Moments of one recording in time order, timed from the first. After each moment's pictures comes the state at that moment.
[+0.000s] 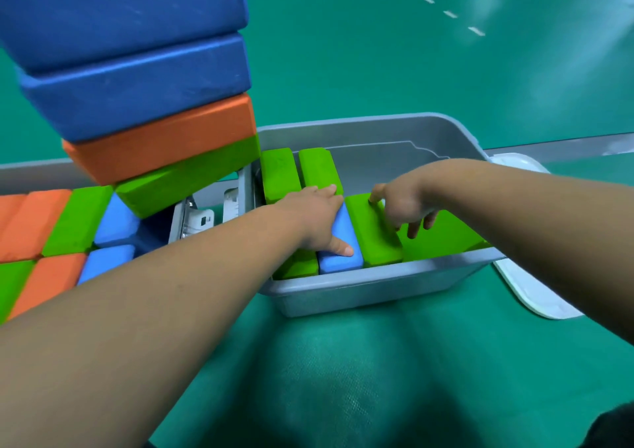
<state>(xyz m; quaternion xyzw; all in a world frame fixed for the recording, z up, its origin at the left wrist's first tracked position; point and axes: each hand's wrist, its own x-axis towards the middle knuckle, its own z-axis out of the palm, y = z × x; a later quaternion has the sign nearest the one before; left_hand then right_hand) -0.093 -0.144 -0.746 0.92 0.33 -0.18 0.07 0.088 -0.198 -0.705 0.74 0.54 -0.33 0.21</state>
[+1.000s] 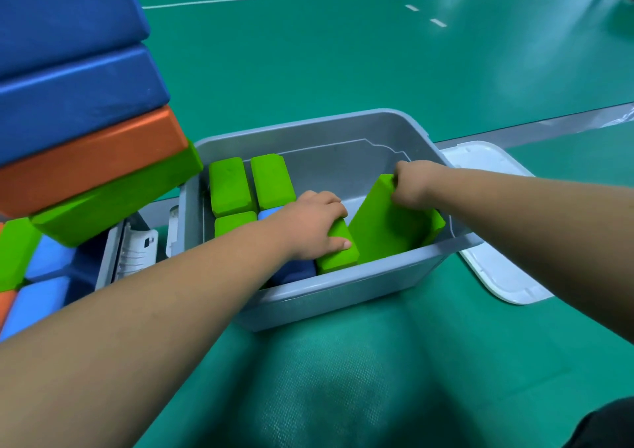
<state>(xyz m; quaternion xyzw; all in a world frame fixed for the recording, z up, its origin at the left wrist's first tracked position) -0.021 -0.165 -0.766 0.96 0.26 -0.08 0.10 0.201 -0.225 -0.724 0.84 0.51 -0.14 0.13</state>
